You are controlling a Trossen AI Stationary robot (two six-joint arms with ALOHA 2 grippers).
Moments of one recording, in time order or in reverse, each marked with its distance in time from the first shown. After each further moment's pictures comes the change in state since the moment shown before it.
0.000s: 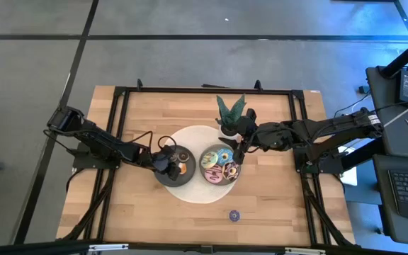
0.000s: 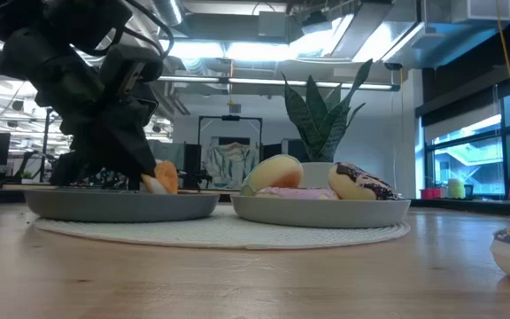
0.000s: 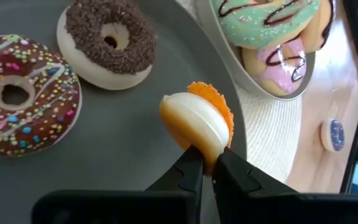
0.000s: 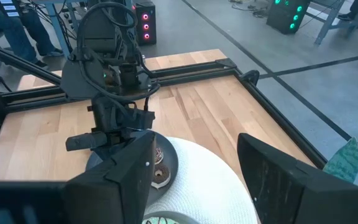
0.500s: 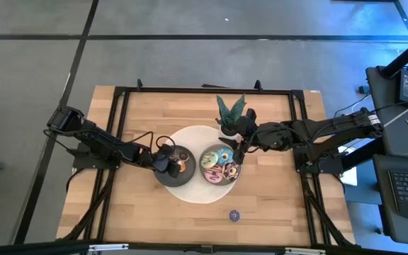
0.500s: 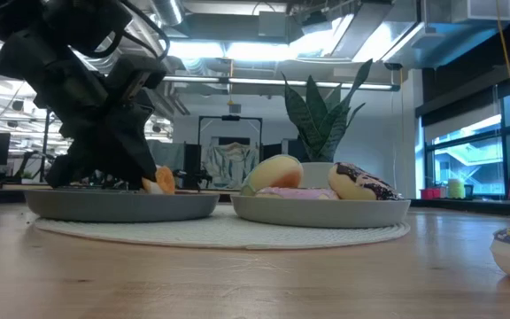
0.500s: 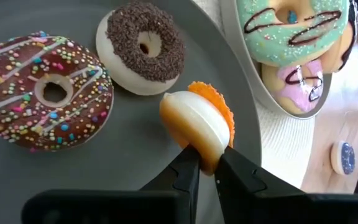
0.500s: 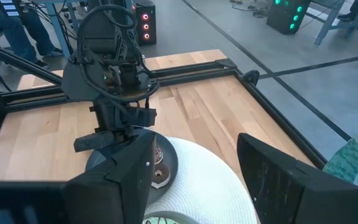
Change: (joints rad) left arm 0.000 0.000 0.000 -0.035 -0.053 -0.085; right arm 0.000 0.000 0.000 0.000 0.000 -0.003
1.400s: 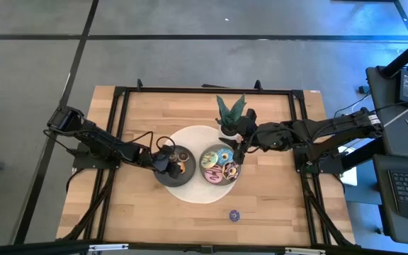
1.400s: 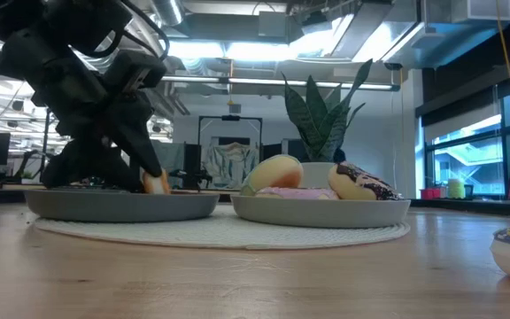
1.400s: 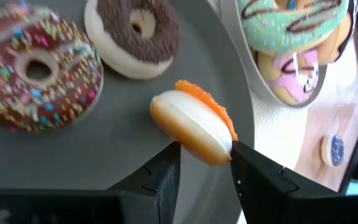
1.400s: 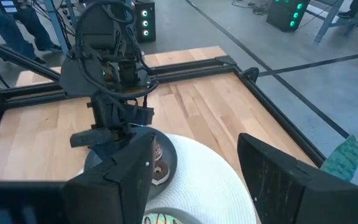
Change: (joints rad) left arm -0.002 0.000 0.000 0.008 0.047 -0.034; right arm 0.000 0.000 0.000 -0.013 0.000 0.004
